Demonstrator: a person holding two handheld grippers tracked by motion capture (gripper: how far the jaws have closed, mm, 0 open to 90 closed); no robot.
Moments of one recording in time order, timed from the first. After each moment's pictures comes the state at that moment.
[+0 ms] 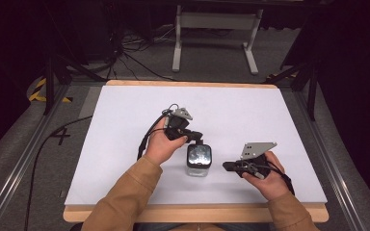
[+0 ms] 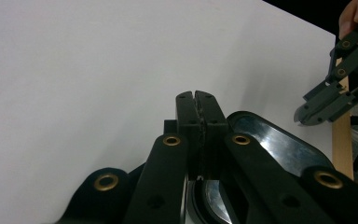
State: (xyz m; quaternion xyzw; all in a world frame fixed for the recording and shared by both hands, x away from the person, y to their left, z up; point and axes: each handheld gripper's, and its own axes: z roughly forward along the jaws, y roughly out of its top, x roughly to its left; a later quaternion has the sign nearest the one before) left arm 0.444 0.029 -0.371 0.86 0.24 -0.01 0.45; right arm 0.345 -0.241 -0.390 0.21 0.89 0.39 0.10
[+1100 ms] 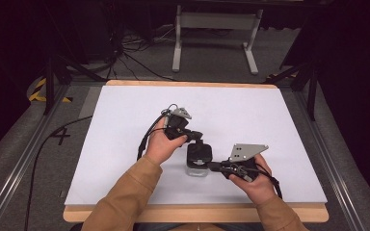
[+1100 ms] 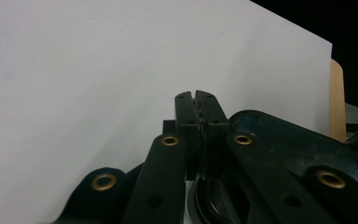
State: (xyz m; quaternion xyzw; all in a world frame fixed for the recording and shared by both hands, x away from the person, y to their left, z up) left arm 0.446 0.031 -0.374 0.85 0.25 -0.02 0.46; right arm 0.335 -0.205 -0.381 0.19 0.87 0.45 0.10
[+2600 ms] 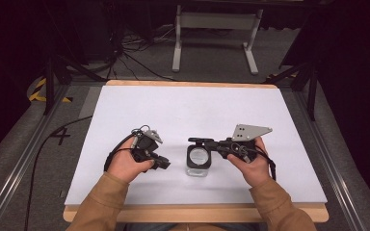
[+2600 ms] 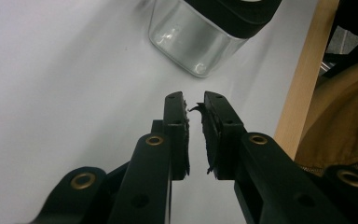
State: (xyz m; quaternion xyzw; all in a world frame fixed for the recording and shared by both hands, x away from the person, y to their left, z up) left arm 0.387 0.112 -0.382 0.90 0.26 -0.07 0.33; right arm 0.373 -0.201 -0.357 0.19 0.82 0.52 0.13
